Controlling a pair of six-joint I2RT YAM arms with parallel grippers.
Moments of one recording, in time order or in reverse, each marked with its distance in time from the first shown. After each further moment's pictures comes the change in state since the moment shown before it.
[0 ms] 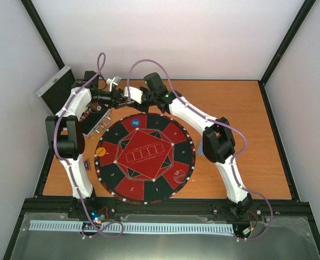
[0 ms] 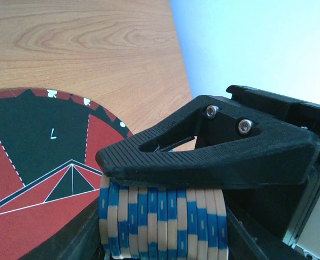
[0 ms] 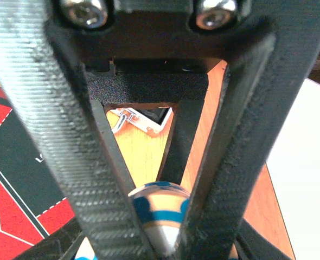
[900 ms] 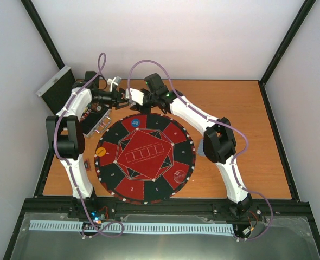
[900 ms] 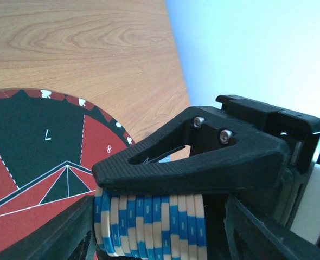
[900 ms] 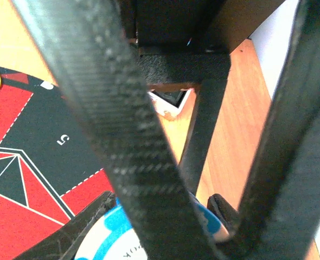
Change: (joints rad) left arm -0.004 0.000 -0.008 0.012 0.013 -0.006; right arm 0.000 -0.013 0.000 -0.085 0.001 -0.002
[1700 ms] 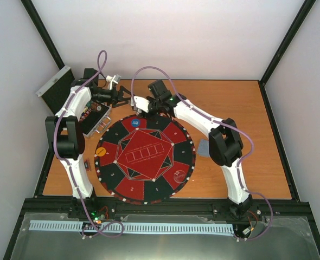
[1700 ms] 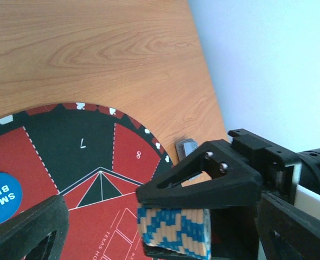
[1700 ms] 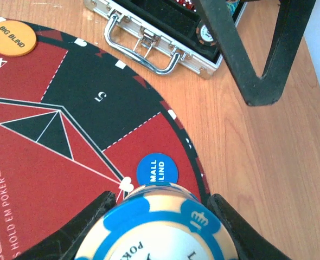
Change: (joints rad) left arm -0.001 0.000 0.045 -0.014 -0.104 0.054; right arm 0.000 -0.092 -0.170 -0.056 0.031 -0.007
